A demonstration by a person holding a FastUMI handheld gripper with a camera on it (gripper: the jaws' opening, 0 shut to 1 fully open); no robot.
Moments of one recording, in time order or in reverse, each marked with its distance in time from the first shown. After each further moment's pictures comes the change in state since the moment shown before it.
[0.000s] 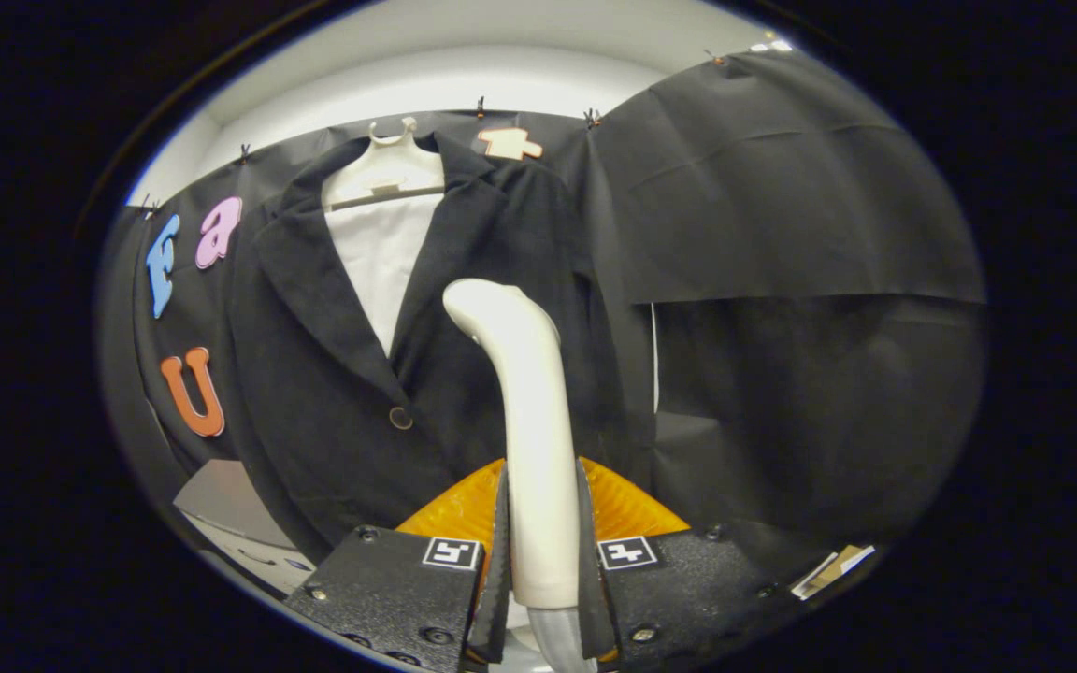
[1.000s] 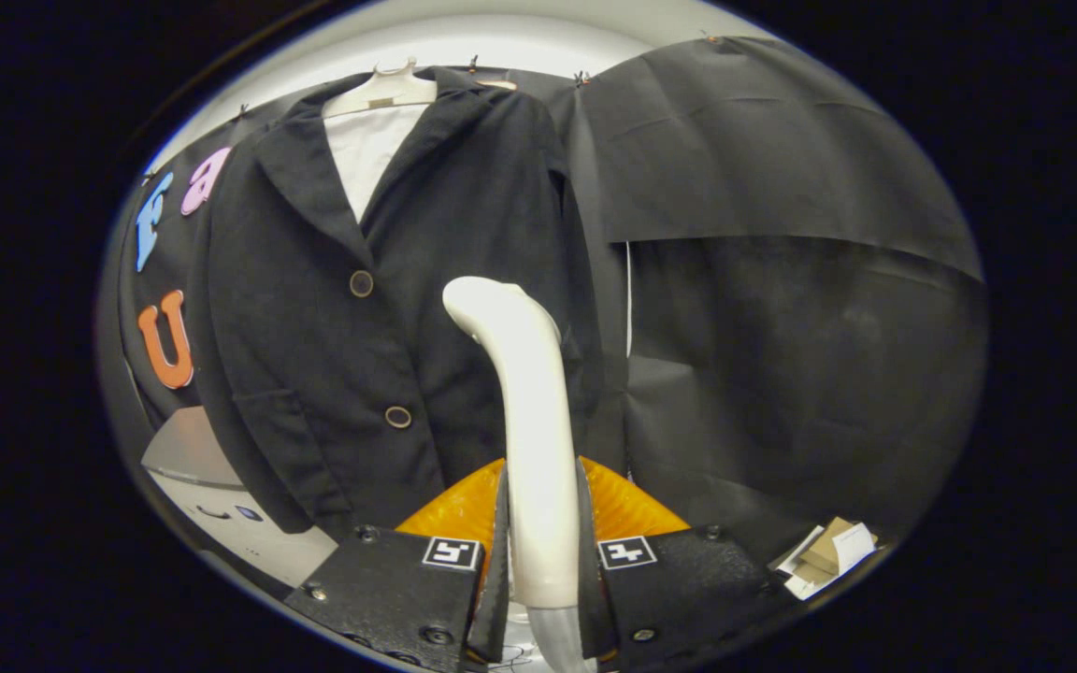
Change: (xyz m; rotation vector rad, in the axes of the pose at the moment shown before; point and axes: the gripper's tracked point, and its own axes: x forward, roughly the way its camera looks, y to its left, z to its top) arm -0.008 -0.021 -0.103 -0.037 0.132 -0.093
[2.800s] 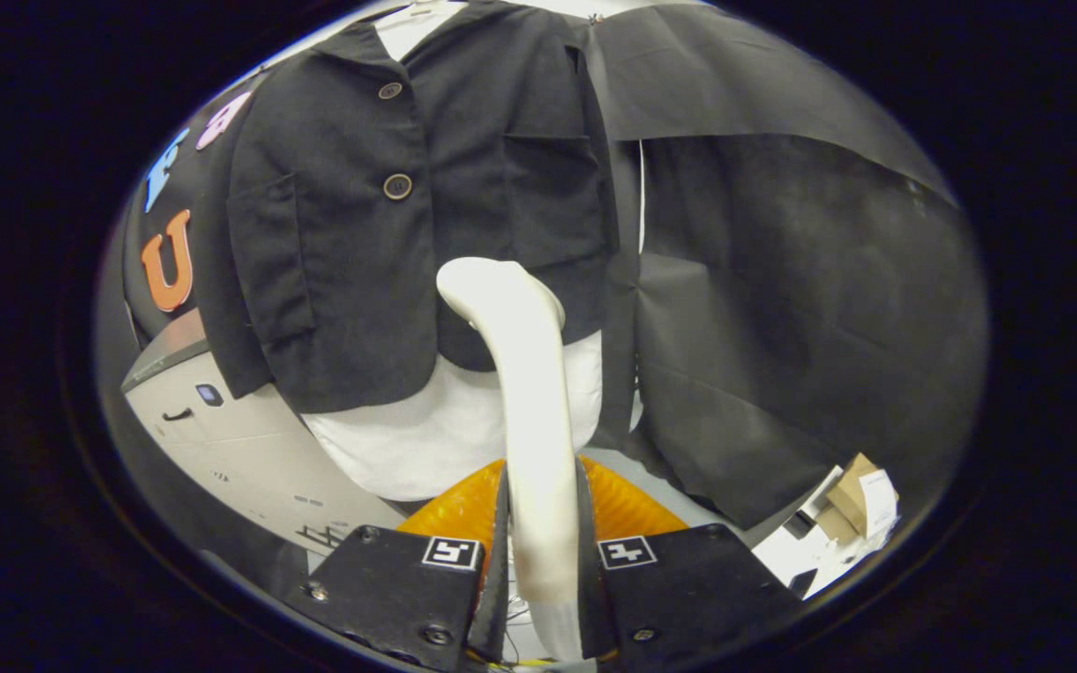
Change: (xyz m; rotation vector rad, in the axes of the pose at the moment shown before) arm 0.001 -0.008 -0.180 -0.026 0.250 0.010
